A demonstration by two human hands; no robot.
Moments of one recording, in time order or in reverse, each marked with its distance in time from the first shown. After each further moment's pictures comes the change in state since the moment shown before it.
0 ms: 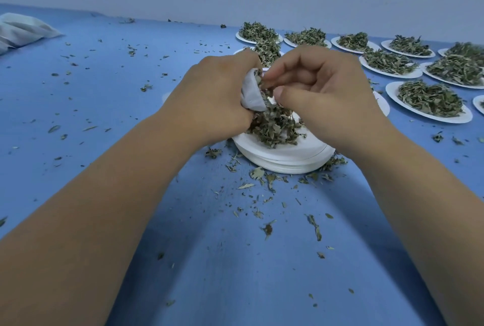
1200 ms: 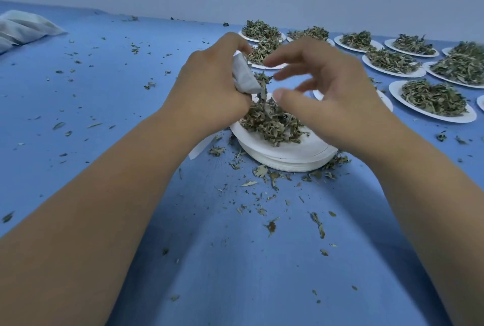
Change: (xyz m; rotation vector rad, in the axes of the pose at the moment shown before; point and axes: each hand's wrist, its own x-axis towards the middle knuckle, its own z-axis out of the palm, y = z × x) left_hand 0.005 -0.007 0.001 -0.169 0.108 -0.184; right_hand -0.003 0.001 -0.006 -0.276 -0.046 -0.078
